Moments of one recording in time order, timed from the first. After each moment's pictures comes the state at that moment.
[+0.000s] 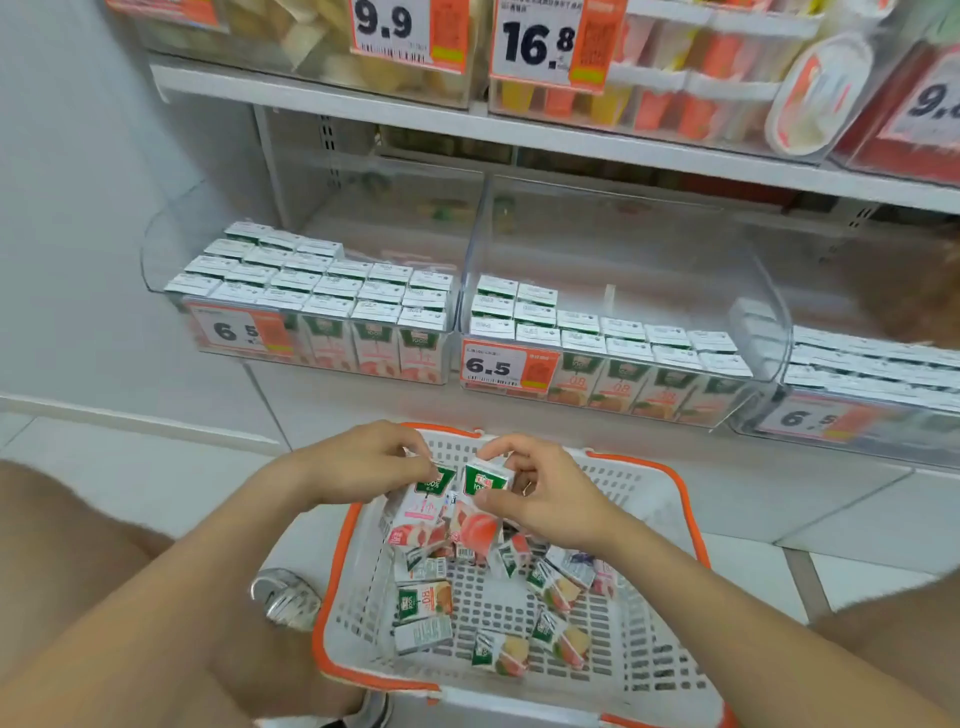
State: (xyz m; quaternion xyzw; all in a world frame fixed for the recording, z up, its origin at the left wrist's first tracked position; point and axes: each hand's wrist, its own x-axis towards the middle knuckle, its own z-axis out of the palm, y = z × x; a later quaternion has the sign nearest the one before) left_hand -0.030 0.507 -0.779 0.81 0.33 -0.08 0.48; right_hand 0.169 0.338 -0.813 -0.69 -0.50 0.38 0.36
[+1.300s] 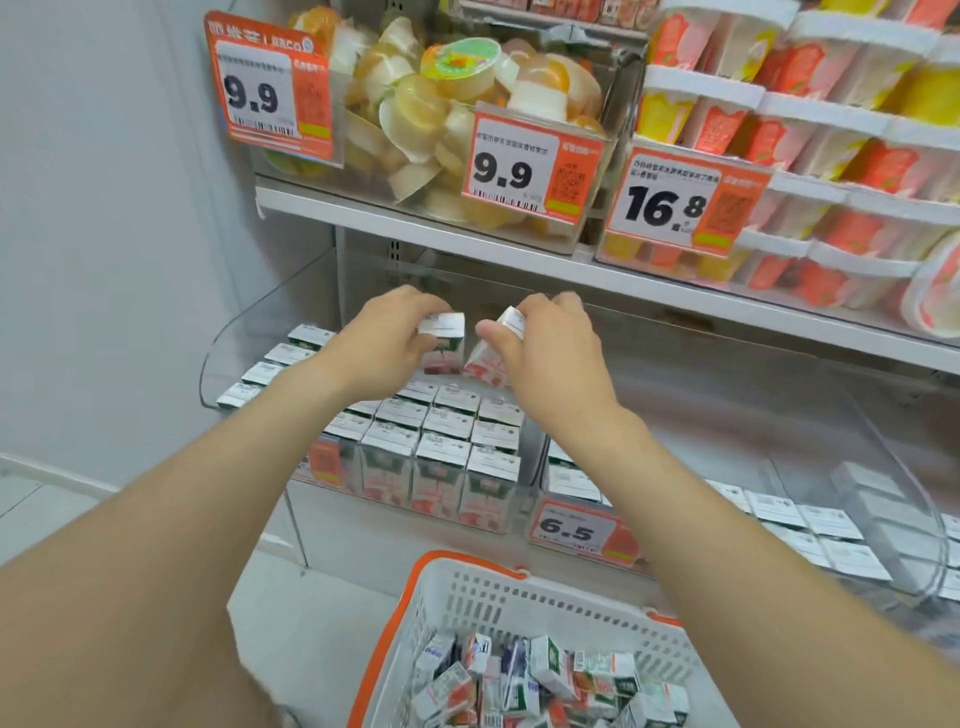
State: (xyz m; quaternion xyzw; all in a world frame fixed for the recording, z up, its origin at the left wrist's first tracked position) left_hand 0.019 0.700 -0.678 0.90 0.32 0.22 0.17; right_hand 0.169 0.563 -0.650 -0.80 -0.54 -0.06 0.26
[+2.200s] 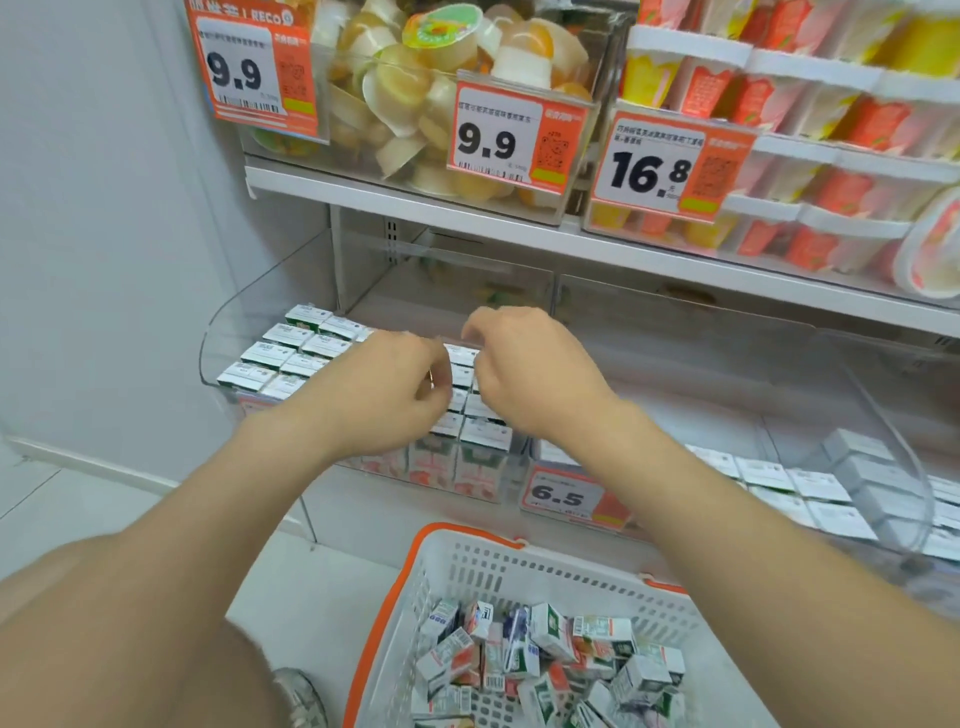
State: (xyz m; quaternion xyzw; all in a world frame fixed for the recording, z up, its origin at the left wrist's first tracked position) left_hand -0.009 0.611 -0.668 0.93 0.32 0.13 0.14; right_hand 0.161 0.536 -0.658 -0.71 -0.69 -0.09 0.13
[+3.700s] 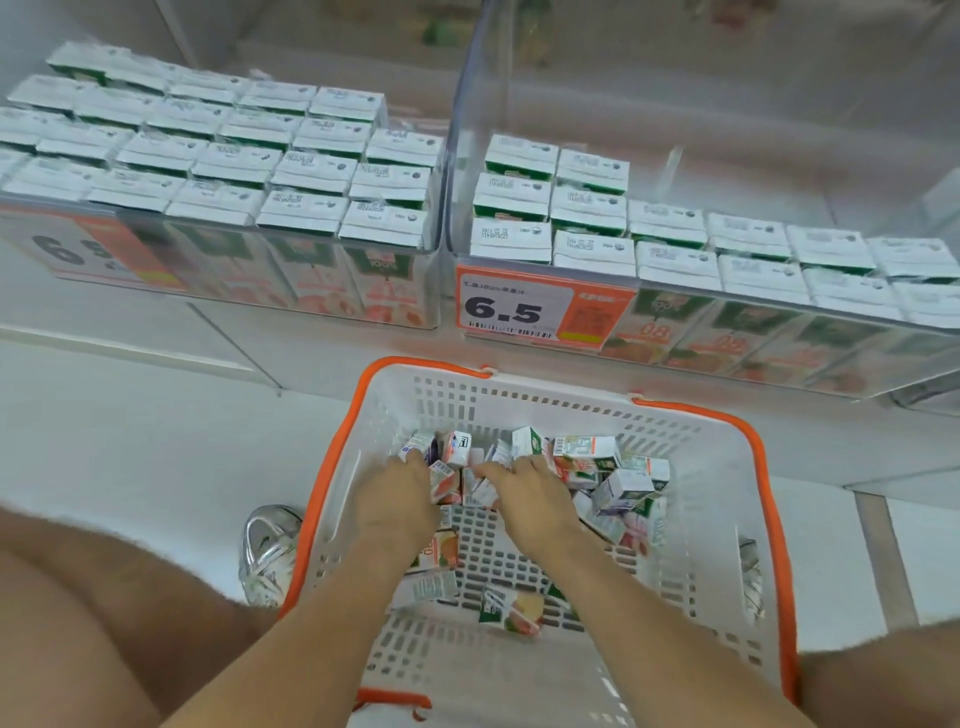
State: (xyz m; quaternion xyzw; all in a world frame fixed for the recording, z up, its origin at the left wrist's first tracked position) left_hand 0.025 0.486 -1.004 0.84 0.49 -0.21 0.15; right_hand 0.174 0.384 -1.034 -0.79 -0.55 0.25 -0.05
